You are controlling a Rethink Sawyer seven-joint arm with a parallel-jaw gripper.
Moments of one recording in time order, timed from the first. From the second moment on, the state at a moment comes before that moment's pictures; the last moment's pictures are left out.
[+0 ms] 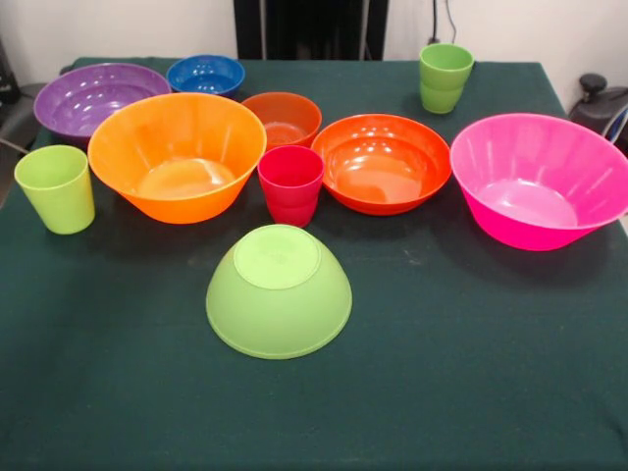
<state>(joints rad) -0.56 -0.07 0.12 0.45 0.14 0.82 2.24</state>
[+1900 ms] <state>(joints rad) -0.37 0.21 -0.27 0.04 0.27 1.08 2.35</state>
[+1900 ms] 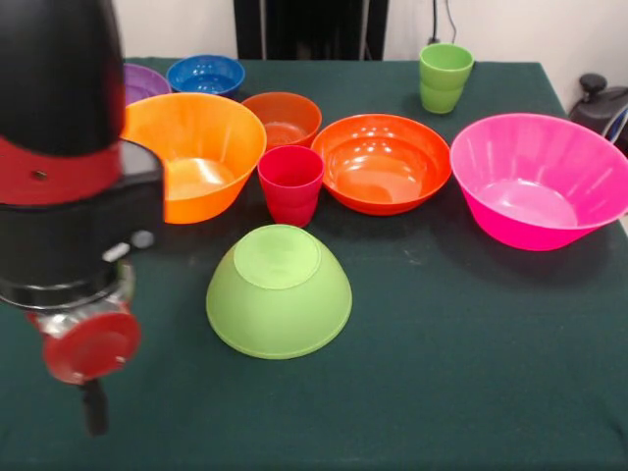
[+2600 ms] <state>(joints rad) -0.36 0.37 -0.84 -0.01 0.92 1.03 2.52</state>
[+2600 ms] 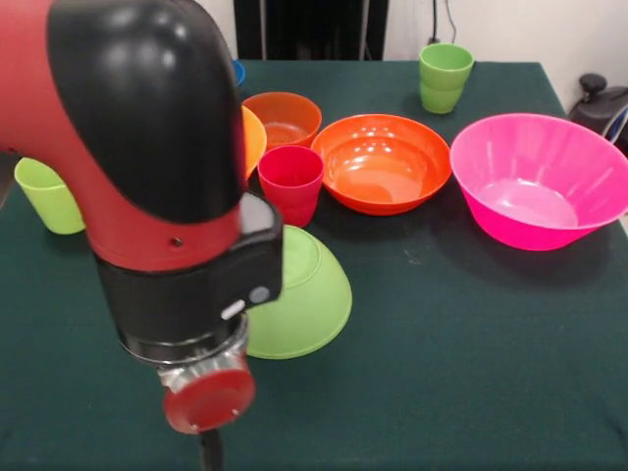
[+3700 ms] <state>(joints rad) -0.38 0.42 -1.88 -0.01 1.99 0.98 2.74</state>
